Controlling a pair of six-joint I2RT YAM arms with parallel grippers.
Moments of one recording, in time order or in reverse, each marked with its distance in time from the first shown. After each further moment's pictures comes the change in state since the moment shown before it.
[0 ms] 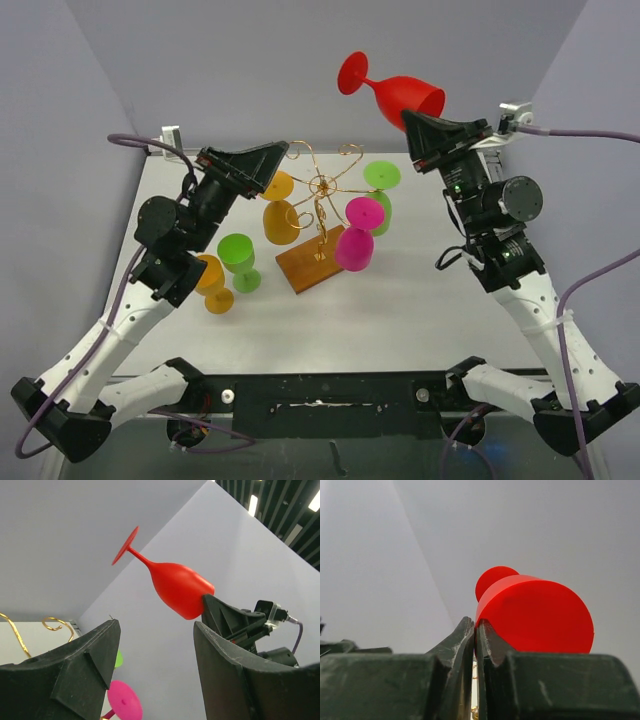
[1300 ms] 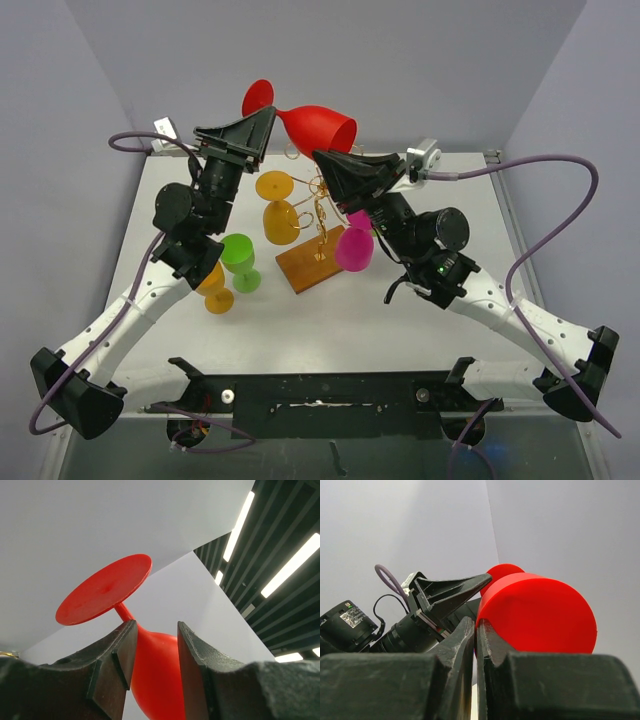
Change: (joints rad) left arm 0.000 0.166 0.071 0.177 -0.232 -0.314; right arm 0.493 0.144 -0.100 0.385 0.092 -0.230
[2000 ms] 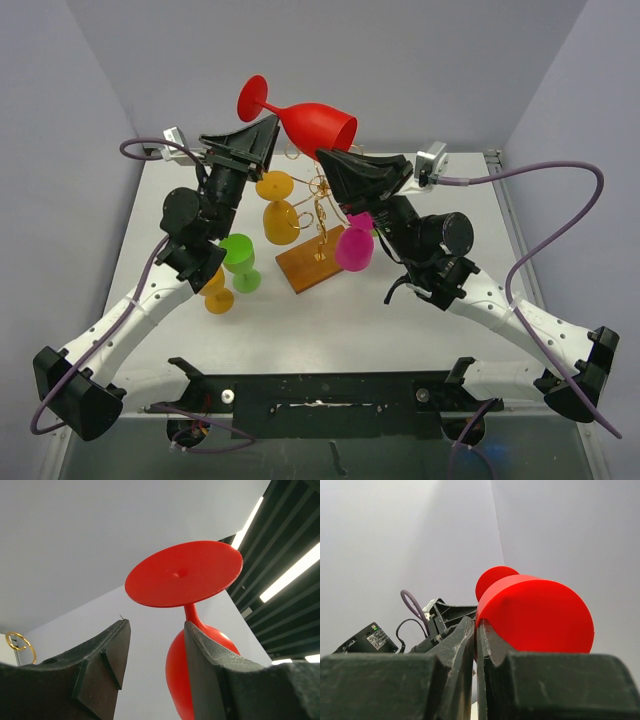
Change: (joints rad) left arm 0.000 -0.010 -0.066 0.015 -0.005 -0.075; right arm 0.001 -0.010 -0.023 0.081 -0.008 0.020
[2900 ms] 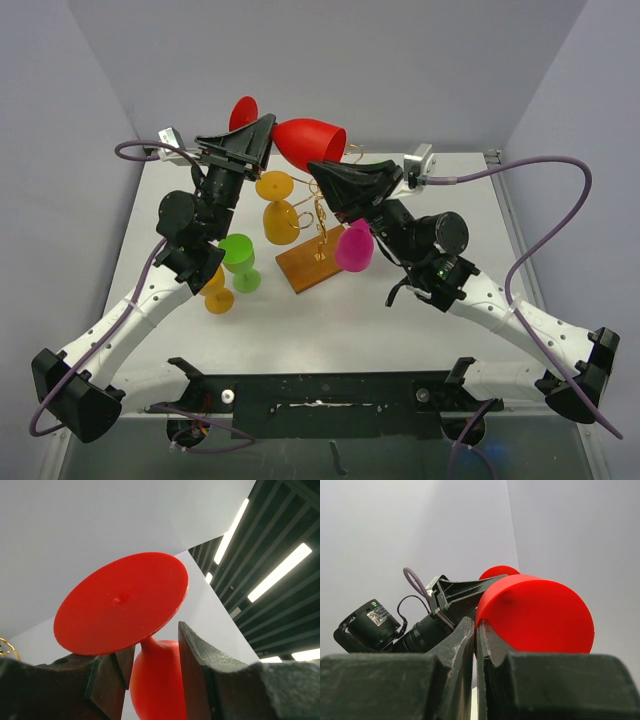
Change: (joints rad) left arm 0.000 -0.011 -0.008 0.029 0.007 -0.012; right arm 0.000 -0.007 -0.016 -0.063 -0.061 0.030
